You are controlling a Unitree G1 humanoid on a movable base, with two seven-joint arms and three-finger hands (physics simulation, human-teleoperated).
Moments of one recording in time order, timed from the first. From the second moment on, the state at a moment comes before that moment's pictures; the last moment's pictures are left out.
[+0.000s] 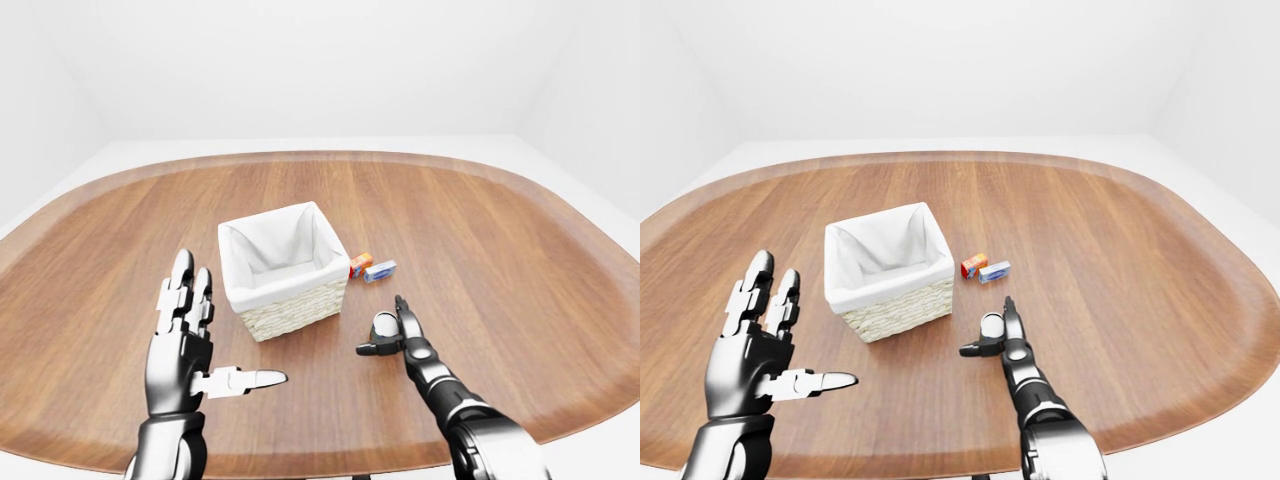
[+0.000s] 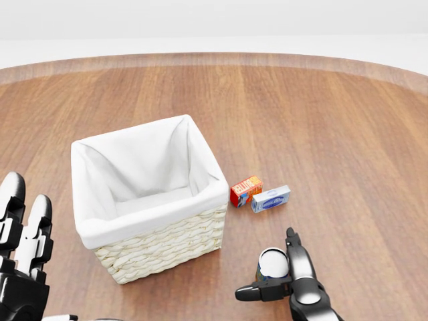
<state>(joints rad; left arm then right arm) 0.42 -0.04 0.06 -0.69 -0.08 0.05 -0.11 -0.52 -0.06 -0.07 1.24 -0.14 -0.09 -0.15</state>
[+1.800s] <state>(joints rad) 0.45 -0.05 0.06 -0.73 -0.09 0.05 -0.12 -0.56 -0.04 -0.06 1.32 -0.25 -0.09 -0.34</state>
